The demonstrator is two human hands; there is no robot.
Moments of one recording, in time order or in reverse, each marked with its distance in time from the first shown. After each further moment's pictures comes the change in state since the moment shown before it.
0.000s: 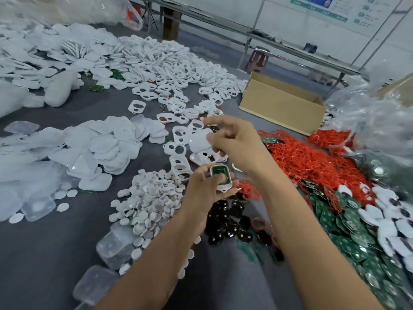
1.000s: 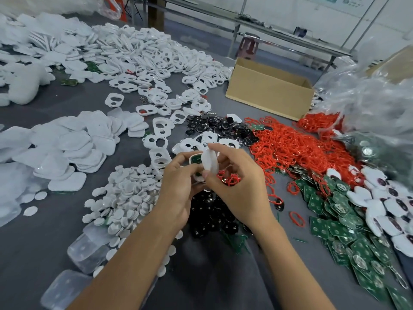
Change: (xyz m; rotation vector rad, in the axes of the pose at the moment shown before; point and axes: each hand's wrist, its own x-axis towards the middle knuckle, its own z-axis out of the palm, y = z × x) left_hand 0.003 0.001 0.000 0.027 0.080 -0.002; right_hand -0.068 0.066 0.000 -0.117 0.292 -0.299
